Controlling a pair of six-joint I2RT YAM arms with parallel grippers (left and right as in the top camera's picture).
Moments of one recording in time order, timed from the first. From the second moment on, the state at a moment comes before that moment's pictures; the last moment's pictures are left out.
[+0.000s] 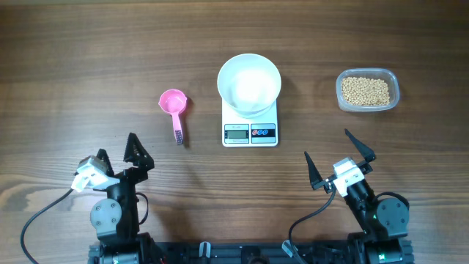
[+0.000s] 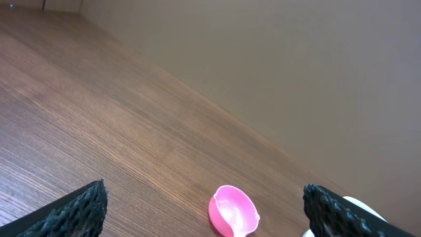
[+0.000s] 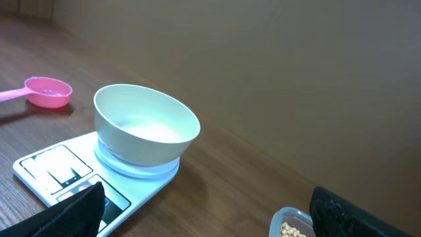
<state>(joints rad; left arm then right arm) 0.16 0.01 0.01 -0.07 -0.06 -0.54 0.12 0.02 0.01 0.02 -0.33 -0.42</state>
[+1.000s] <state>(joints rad) 0.16 0.01 0.01 -0.07 -0.06 -0.54 0.12 0.02 0.01 0.02 -0.33 -0.42</state>
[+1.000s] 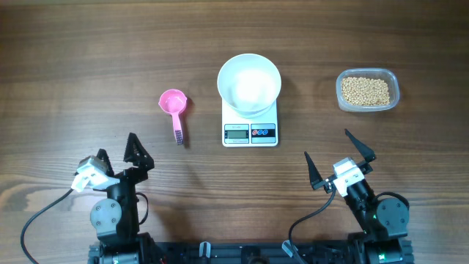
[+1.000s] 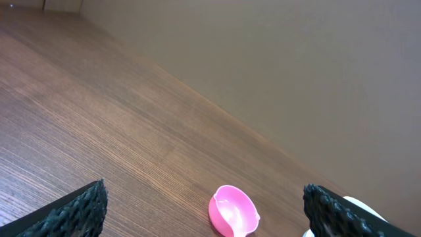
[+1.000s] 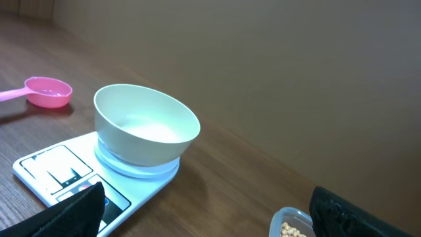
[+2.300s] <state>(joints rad) 0.16 0.01 0.01 -0.07 -0.06 -0.54 0.12 0.02 0.01 0.02 -0.33 -0.42</state>
